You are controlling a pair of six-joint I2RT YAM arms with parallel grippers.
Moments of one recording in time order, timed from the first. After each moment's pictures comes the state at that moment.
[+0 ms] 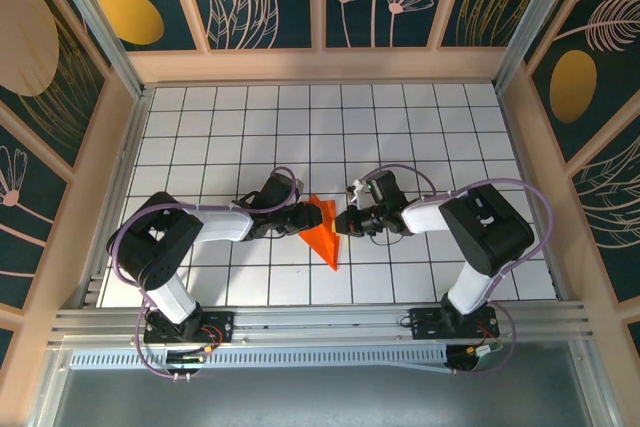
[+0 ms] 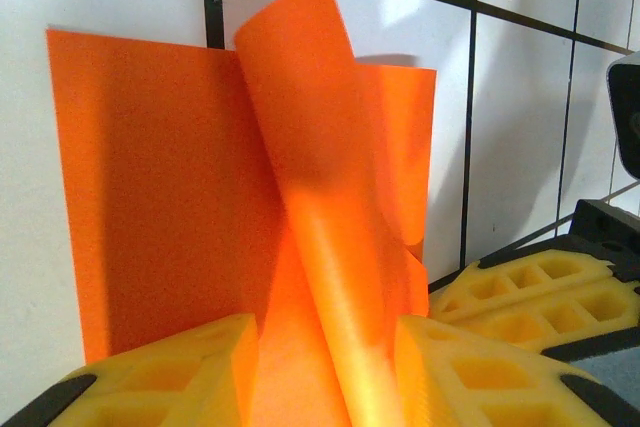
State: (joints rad) left arm -0.70 1.69 0.69 0.15 0.33 -0.93; right arm 0.58 1.71 0.61 0.20 -0.70 0.63
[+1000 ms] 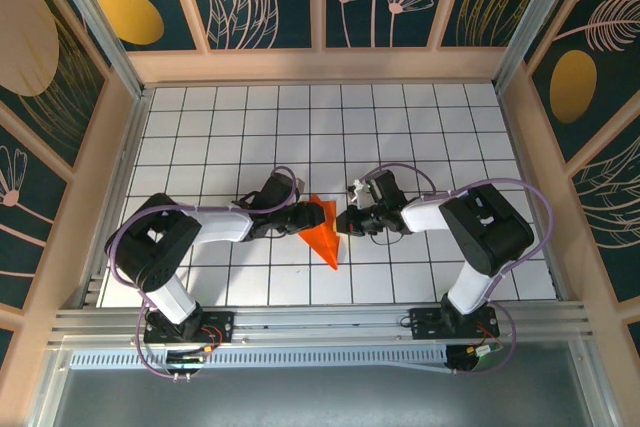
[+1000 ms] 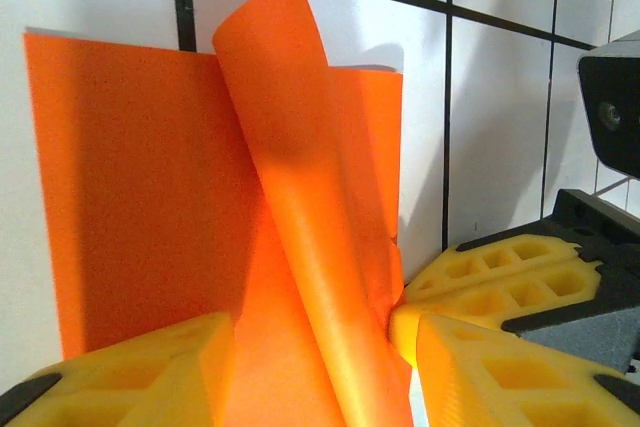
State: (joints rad) left arm -0.70 1.67 0.69 0.15 0.33 -0.93; right arm 0.57 1.71 0.62 0.16 -0.66 0.61
